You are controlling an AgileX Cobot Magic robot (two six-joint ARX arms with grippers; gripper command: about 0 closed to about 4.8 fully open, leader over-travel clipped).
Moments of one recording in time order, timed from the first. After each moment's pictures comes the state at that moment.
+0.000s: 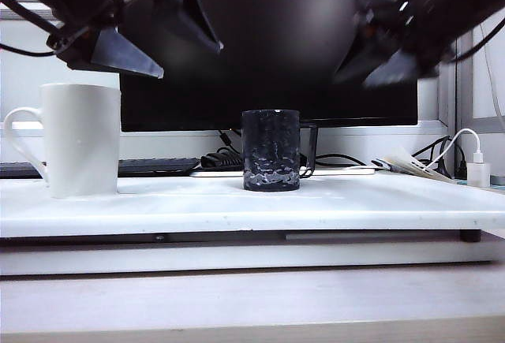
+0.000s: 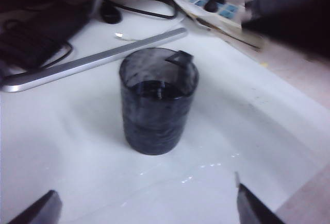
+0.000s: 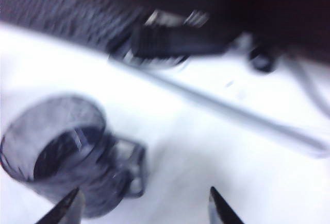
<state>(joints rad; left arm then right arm) -0.66 1.15 0.68 0.16 0.02 -0.10 0.26 1.41 0.90 0.13 -0.37 -0.08</state>
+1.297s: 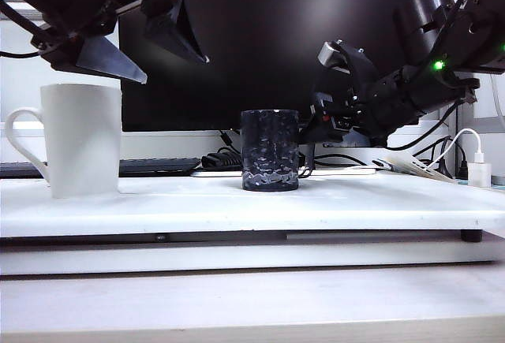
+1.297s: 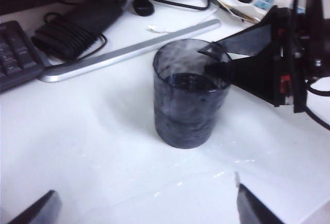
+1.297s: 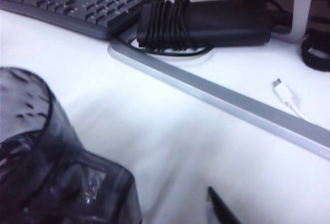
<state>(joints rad) -0.65 1.15 0.68 0.13 -0.07 -0.08 0.31 1.77 0.90 0.56 -0.39 -0.06</state>
